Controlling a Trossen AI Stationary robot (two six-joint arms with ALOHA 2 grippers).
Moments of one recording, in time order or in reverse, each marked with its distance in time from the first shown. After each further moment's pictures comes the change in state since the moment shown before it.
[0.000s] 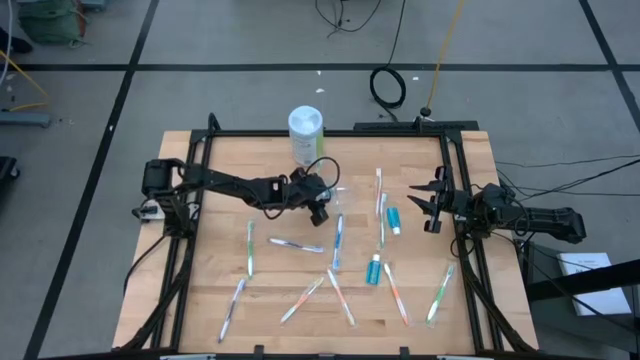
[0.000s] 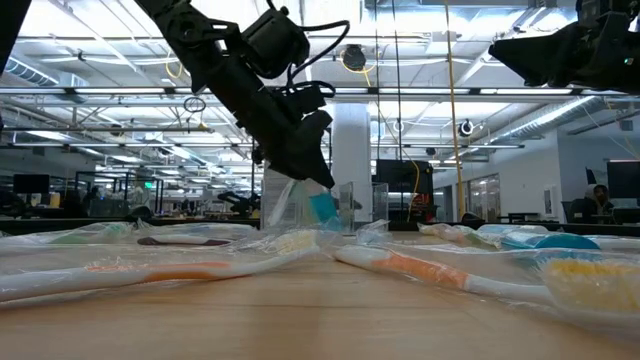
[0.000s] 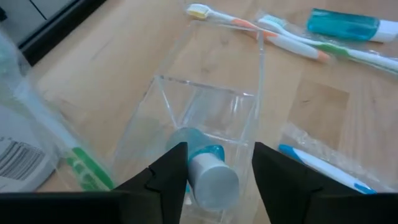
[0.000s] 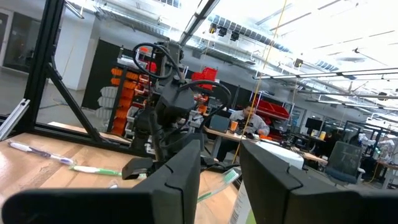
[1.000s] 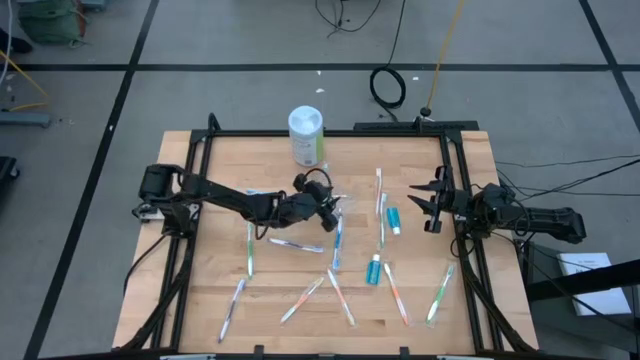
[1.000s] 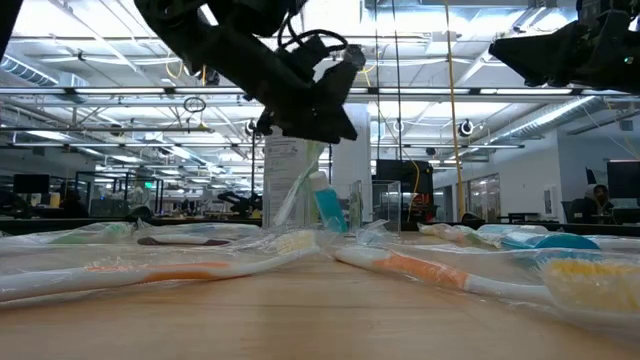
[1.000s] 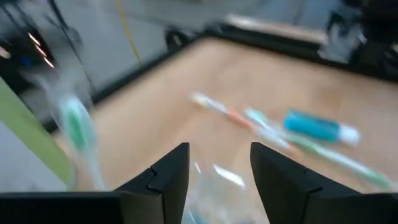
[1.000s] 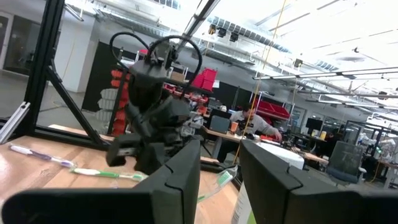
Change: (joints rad) left arm -0.151 -0.006 -0.003 0.264 -0.299 -0.056; right arm 0.000 0.000 0.000 0.007 0.001 0.010
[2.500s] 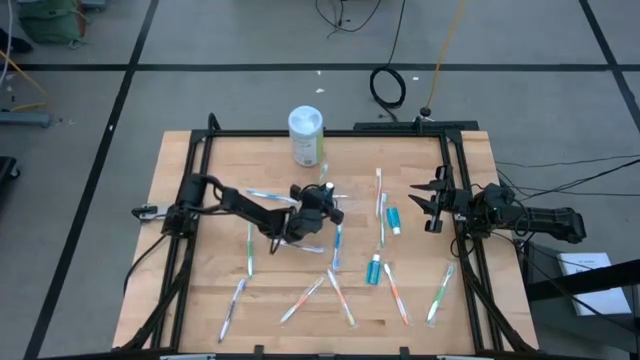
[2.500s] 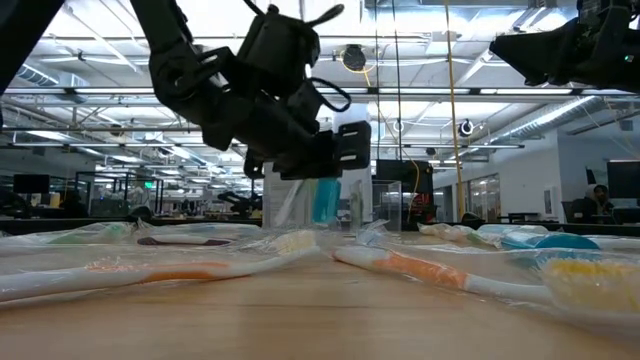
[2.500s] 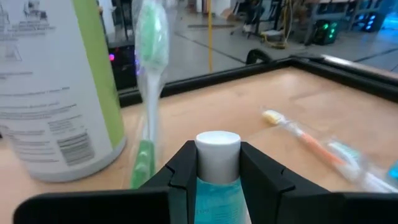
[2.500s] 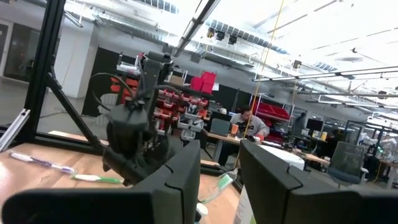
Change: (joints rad) left arm -0.029 0.290 -0.001 0.406 -0.454 -0.108; right arm 0.000 0.000 0.000 0.016 0.001 0.018
